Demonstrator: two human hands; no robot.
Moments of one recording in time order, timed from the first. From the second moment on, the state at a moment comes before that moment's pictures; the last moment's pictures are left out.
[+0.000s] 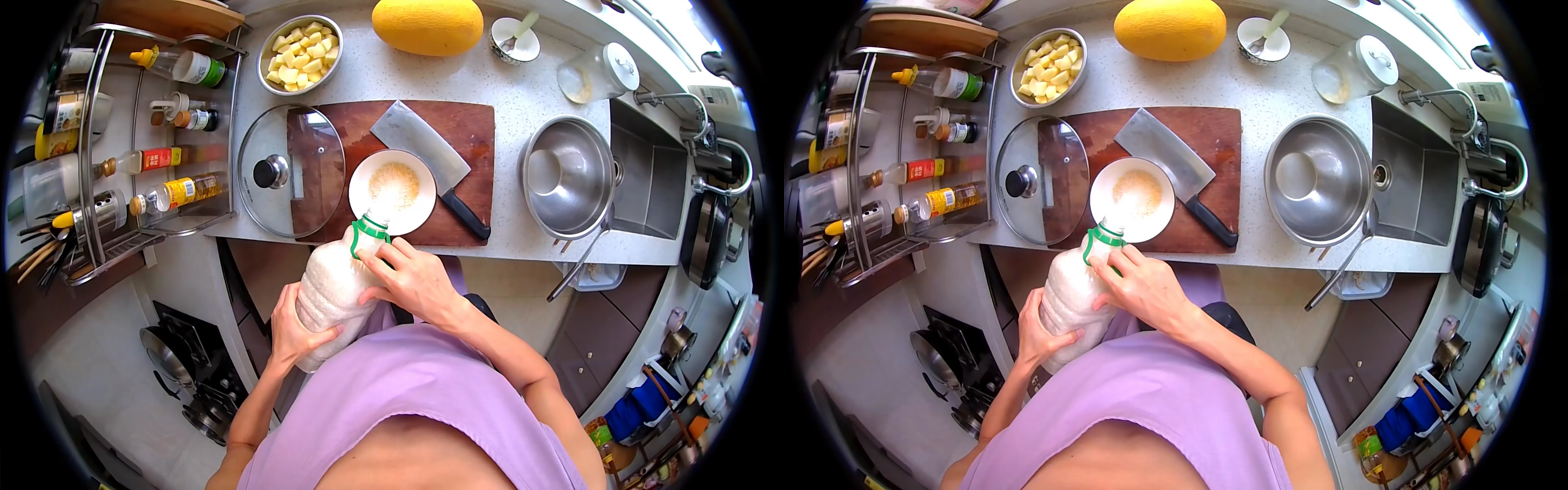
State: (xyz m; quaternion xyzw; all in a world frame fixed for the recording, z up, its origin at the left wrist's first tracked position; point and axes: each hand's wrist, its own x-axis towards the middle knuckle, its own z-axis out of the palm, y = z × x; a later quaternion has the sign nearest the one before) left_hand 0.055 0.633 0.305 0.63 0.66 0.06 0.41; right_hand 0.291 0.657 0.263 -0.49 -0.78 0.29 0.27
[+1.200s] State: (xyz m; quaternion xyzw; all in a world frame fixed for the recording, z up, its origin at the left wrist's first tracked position) left_hand 0.055 0.604 0.277 0.67 0.50 0.44 0.33; right_hand 0.329 0.712 0.434 -0.32 -0.80 0.46 0.20
